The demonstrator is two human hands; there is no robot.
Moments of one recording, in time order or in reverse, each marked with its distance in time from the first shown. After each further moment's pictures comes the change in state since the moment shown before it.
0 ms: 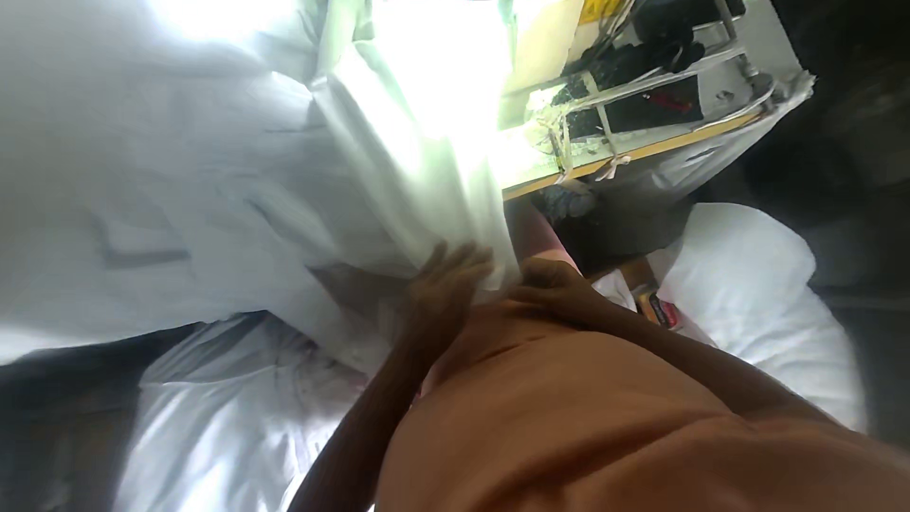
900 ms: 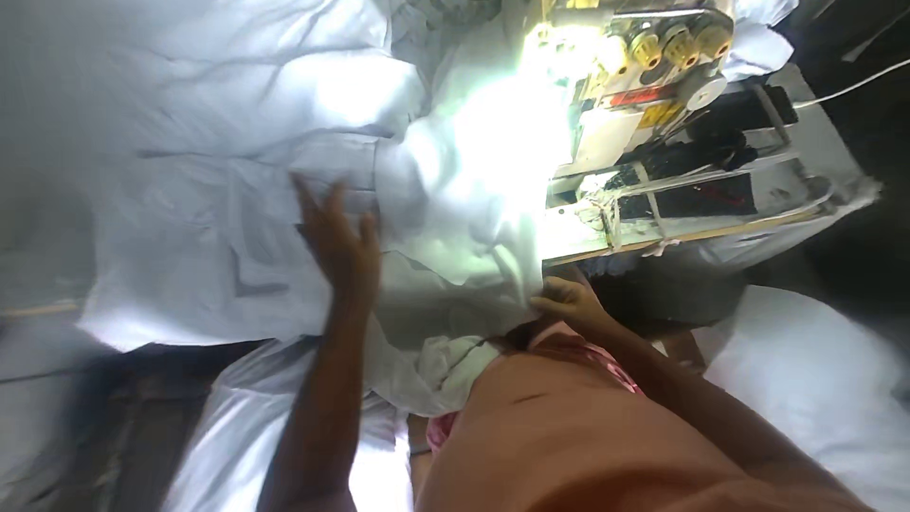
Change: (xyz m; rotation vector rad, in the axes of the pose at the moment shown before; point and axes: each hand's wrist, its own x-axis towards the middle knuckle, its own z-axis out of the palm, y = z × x) left_hand 0.070 -0.113 -0.119 0.487 0.161 -0.589; right_hand 0.078 0.021 -0.023 -0.100 0.021 0.076
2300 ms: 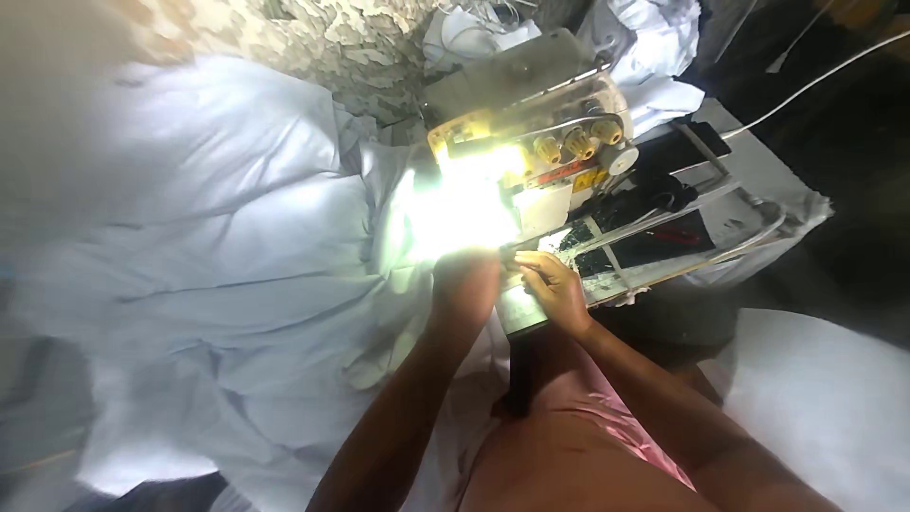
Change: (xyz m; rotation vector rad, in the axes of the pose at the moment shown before) left_hand 0.051 0.193 0.077 0.326 -0.319 0.437; right_hand 0.082 -0.027 -0.054 -0.491 0.569 -0.570
